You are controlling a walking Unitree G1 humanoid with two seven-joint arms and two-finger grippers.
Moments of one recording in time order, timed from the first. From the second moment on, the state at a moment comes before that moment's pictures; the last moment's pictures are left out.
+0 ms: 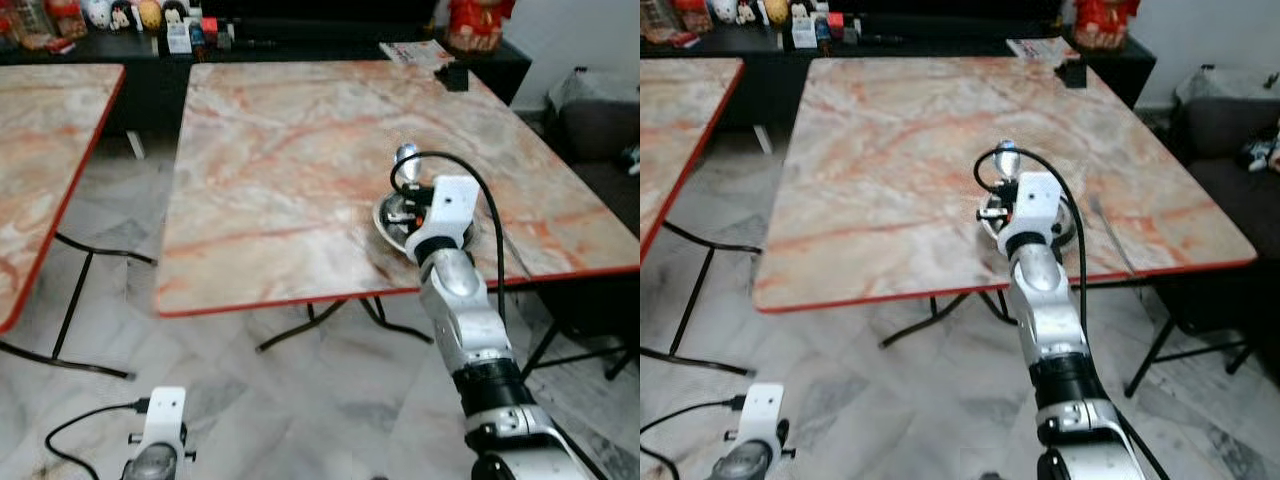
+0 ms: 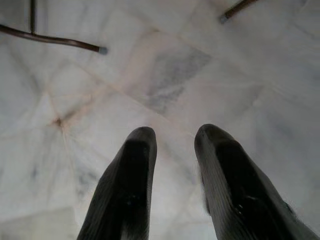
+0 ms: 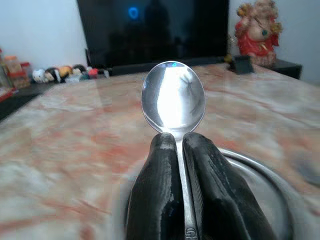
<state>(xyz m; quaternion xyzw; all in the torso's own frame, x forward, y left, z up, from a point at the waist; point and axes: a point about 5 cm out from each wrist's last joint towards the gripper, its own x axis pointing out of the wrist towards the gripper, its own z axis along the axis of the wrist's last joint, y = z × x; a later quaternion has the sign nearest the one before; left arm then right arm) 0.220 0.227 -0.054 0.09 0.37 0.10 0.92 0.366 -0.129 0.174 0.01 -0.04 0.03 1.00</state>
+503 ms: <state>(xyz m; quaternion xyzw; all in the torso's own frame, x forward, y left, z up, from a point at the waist) 0.216 0.217 -0.059 0.08 0.38 0.09 0.92 0.362 -0.132 0.166 -0.01 -0.03 0.03 1.00</state>
